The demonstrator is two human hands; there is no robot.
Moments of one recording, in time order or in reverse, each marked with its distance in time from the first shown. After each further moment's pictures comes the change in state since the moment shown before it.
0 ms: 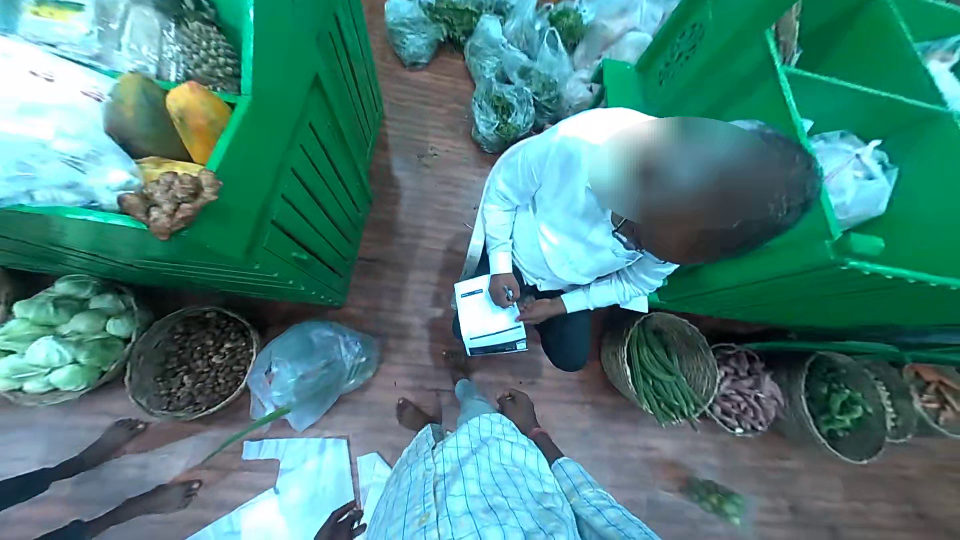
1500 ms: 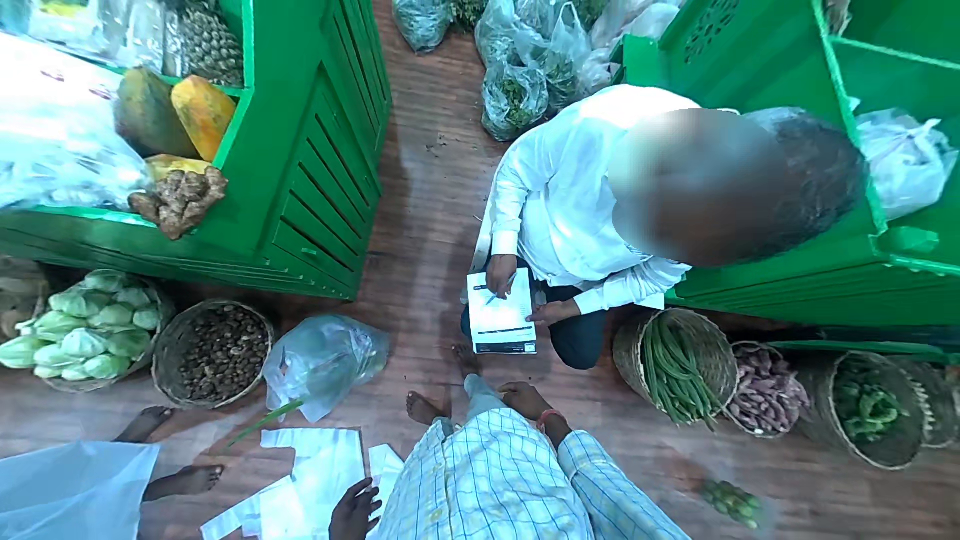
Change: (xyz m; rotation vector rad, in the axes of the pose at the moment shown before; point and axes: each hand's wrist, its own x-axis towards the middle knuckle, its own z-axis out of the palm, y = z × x) left_hand 0.003 0.014 0.013 -0.047 0.034 0.173; right_hand 0.026 -0.017 -0.023 -0.249 -0.358 -0.119
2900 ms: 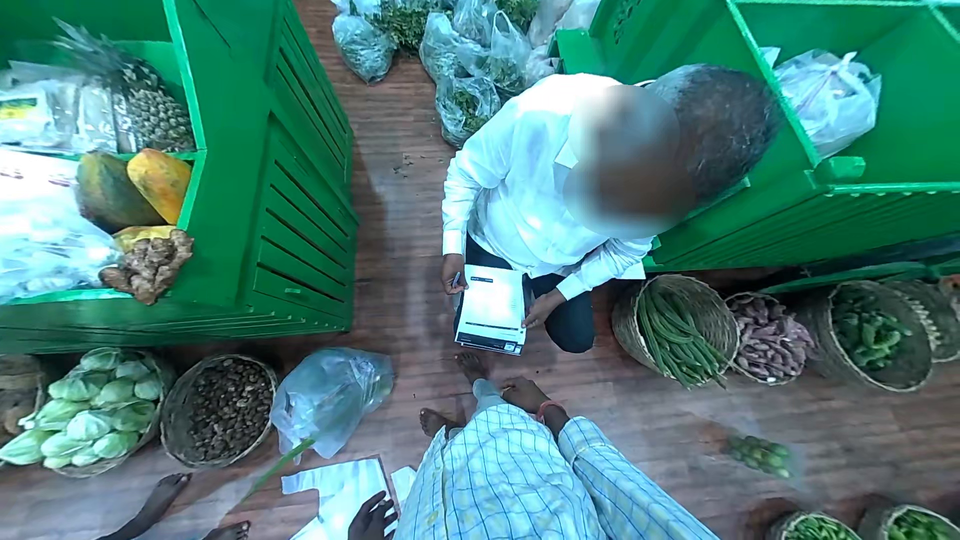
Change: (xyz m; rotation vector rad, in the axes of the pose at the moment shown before) left_hand -0.001 0.020 0.003 0.054 -0.015 -0.001; right_hand -0.011 0.002 0.004 0.067 0.059 0.008
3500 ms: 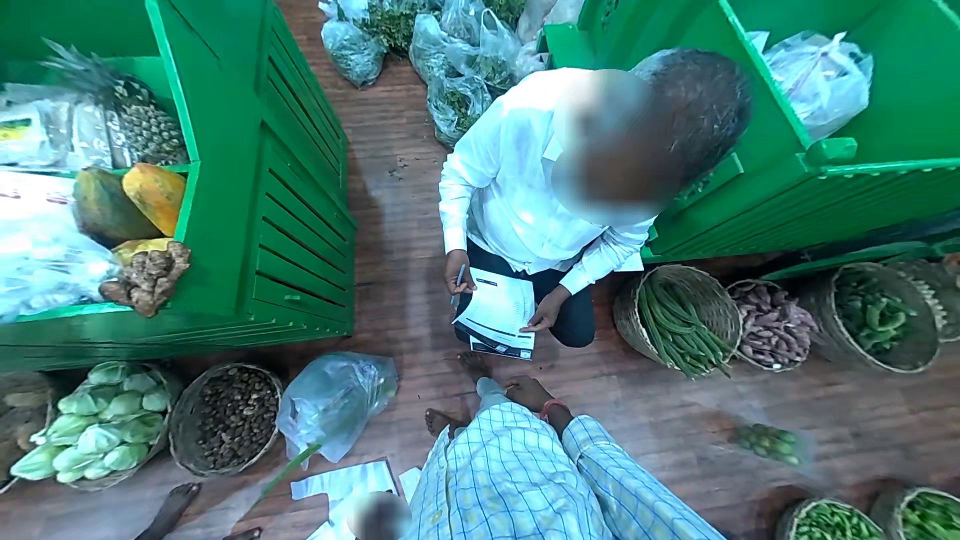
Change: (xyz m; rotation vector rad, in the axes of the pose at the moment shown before) left_hand 0.012 -0.009 -0.001 0.007 -0.009 0.019; right_hand -0.001 0.011 0.004 0.059 0.027 0.005
